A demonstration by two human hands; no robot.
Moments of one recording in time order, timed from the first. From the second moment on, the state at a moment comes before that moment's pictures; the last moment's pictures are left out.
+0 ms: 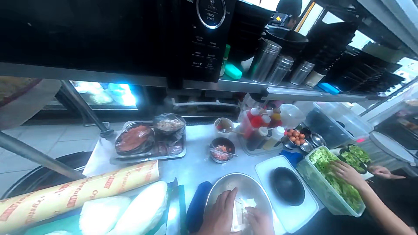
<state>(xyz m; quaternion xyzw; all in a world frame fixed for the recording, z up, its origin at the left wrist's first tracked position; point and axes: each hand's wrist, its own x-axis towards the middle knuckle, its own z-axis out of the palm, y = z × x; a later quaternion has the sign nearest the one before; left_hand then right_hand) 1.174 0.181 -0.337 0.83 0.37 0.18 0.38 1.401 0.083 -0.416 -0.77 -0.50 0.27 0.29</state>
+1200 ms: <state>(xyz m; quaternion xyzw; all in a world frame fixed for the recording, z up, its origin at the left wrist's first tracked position) 1.174 0.180 -0.338 0.83 0.36 0.18 0.37 1.400 0.083 -0.420 -0.78 -0.51 0.25 0.27</state>
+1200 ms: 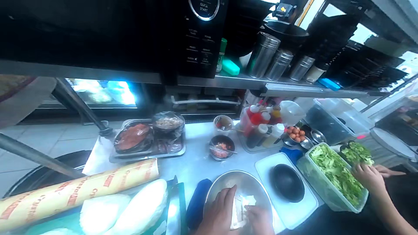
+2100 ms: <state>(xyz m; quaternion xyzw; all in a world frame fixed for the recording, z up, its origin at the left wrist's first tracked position) 1.174 0.178 -0.337 0.83 0.36 0.18 0.37 1.392 0.083 -0.415 -0.77 -0.52 0.24 0.28</state>
